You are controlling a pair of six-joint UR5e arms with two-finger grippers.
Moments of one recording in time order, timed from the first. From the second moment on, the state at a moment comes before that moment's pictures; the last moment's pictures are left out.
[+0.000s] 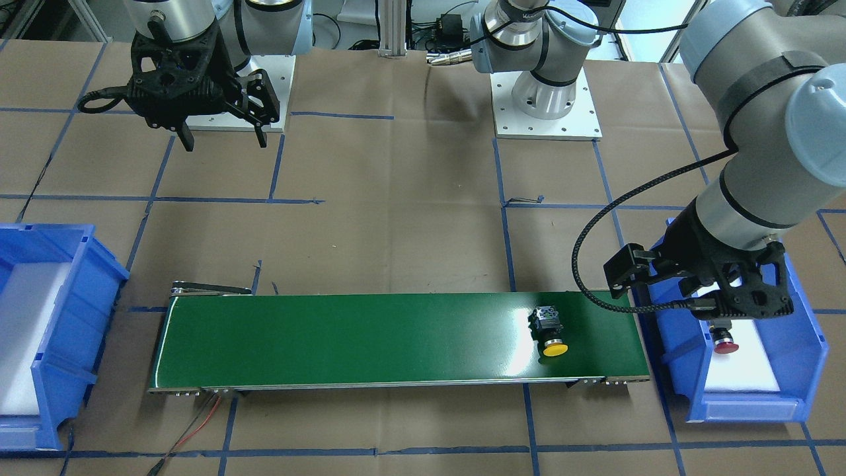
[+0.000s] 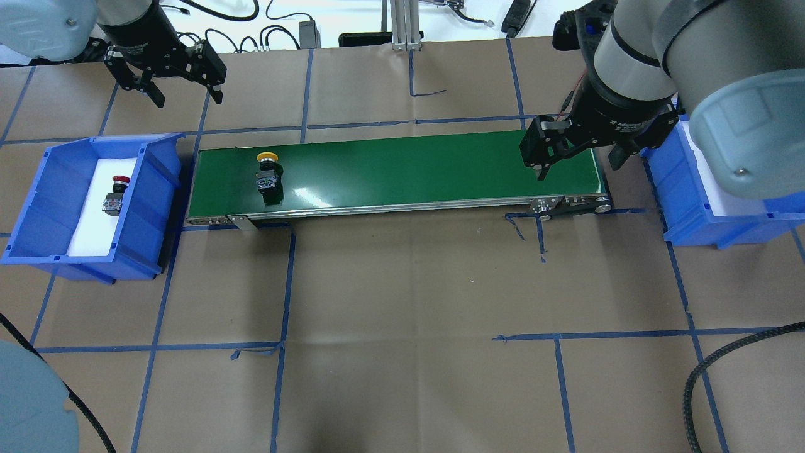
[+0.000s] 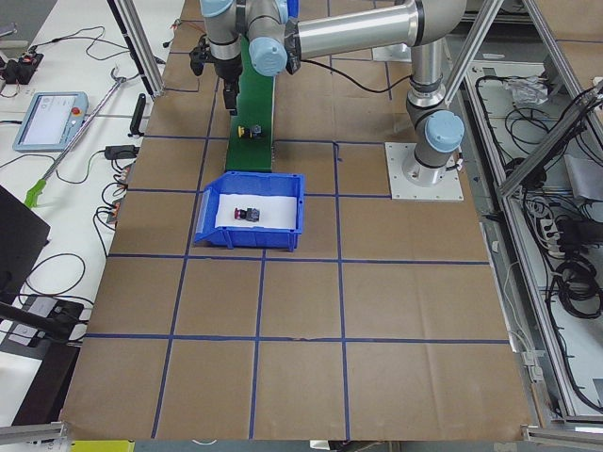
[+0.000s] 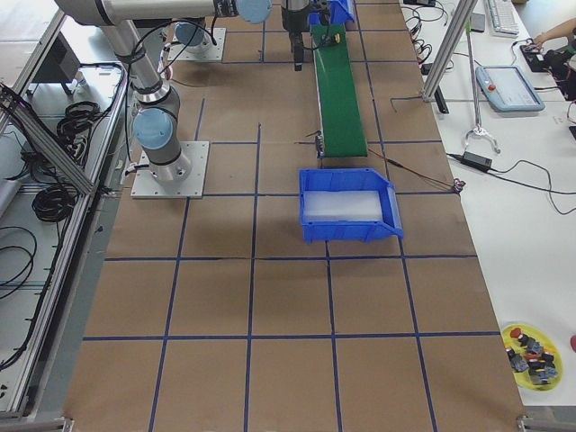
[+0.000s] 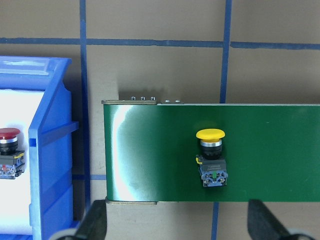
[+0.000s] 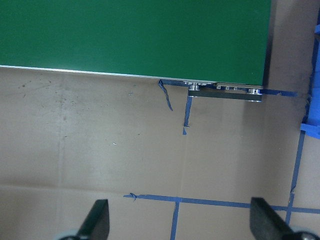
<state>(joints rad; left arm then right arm) -1.43 -1.88 -1.33 -1.50 1.58 0.12 1.65 -1.67 1.67 -1.63 -1.58 -0.03</state>
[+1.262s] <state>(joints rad) -1.03 -1.94 -1.33 -1.45 1.57 0.62 1.65 -1.67 1.67 -1.63 -1.58 -0.02</state>
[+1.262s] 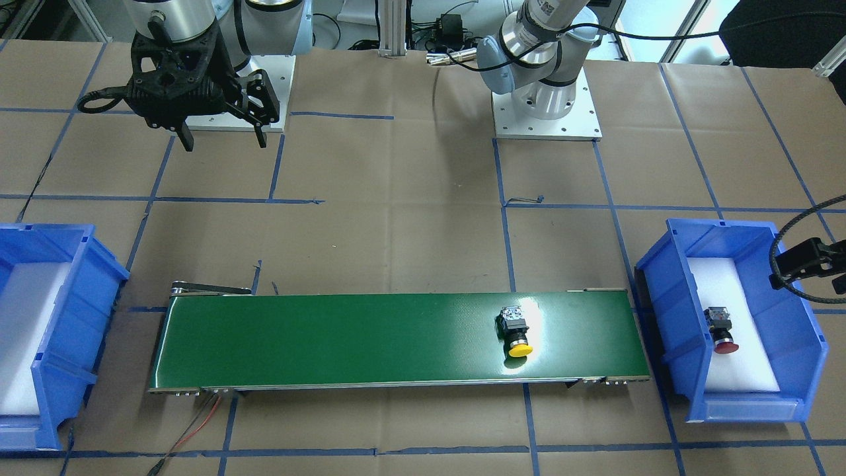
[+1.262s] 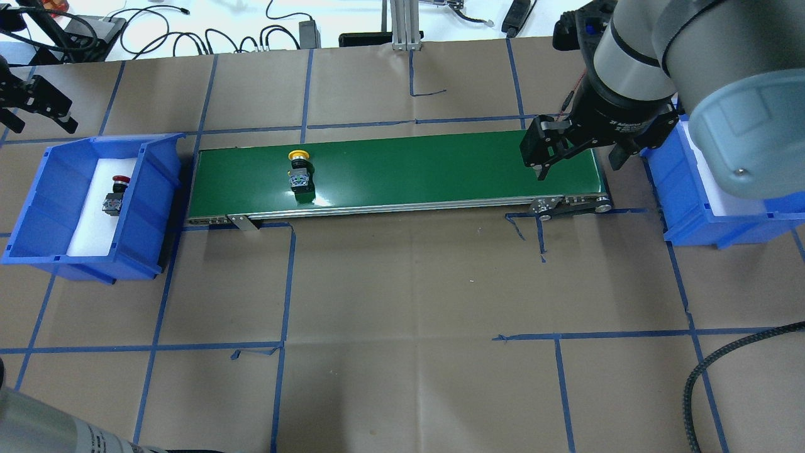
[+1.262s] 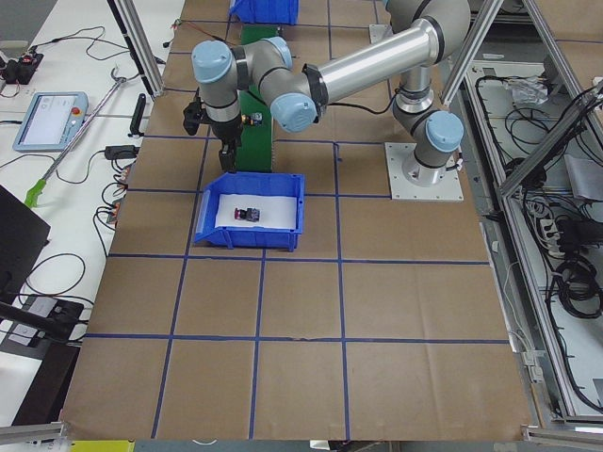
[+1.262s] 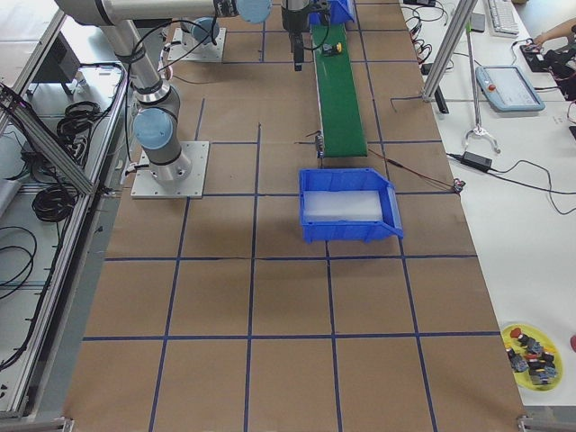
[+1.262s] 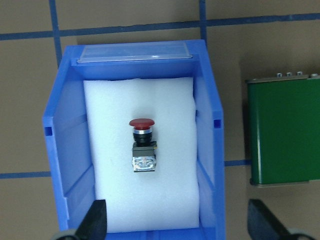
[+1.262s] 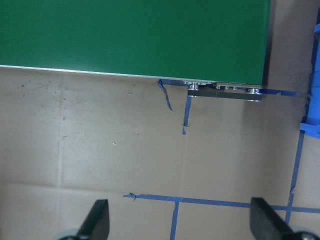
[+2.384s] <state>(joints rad) -1.01 -2.06 -1.57 -1.06 1.56 0.64 1.65 -1.67 1.67 -1.62 -1.58 -0.02</state>
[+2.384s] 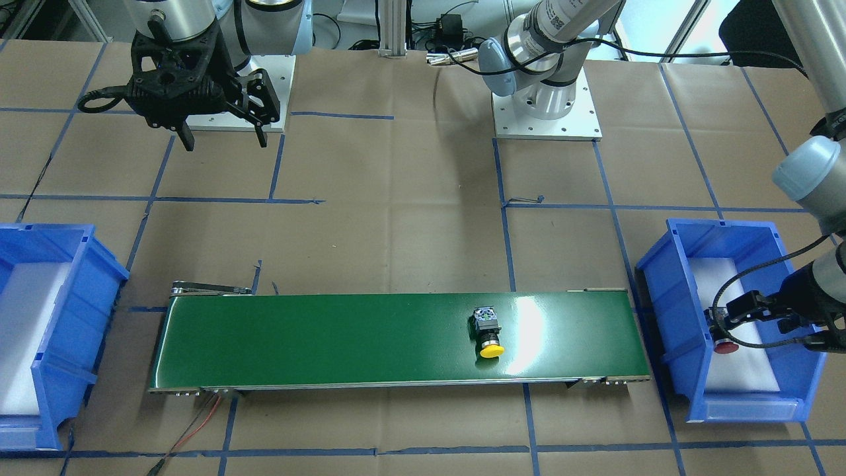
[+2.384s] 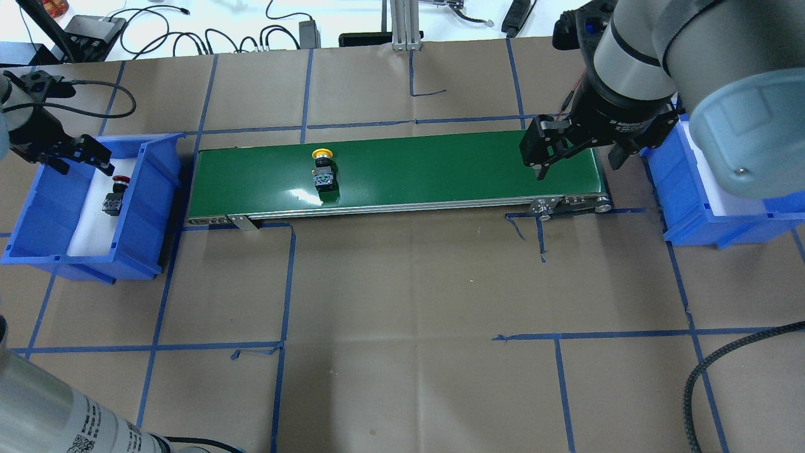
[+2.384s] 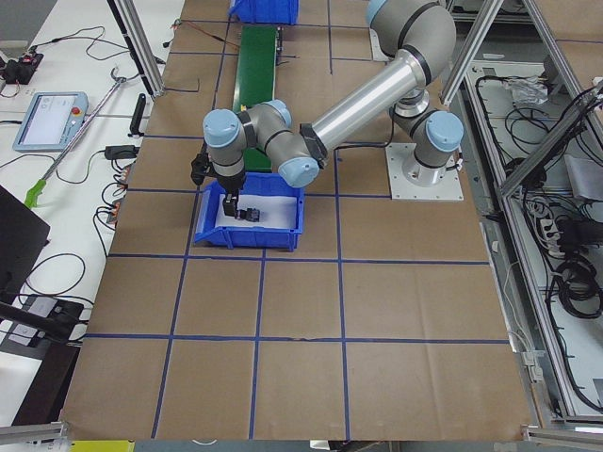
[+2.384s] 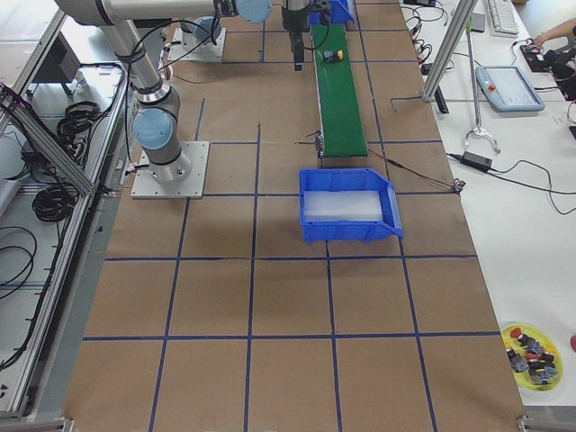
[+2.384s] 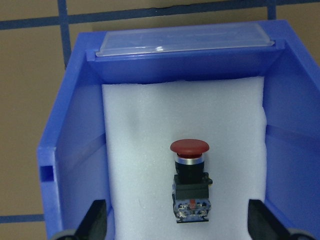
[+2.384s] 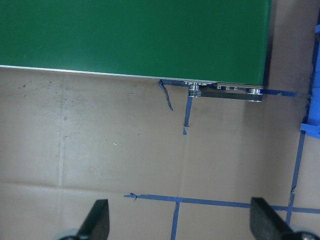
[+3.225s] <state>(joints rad) -1.02 -2.10 -1.65 -0.93 1.56 0.64 1.65 -1.67 1.67 -1.63 -1.58 -0.02</state>
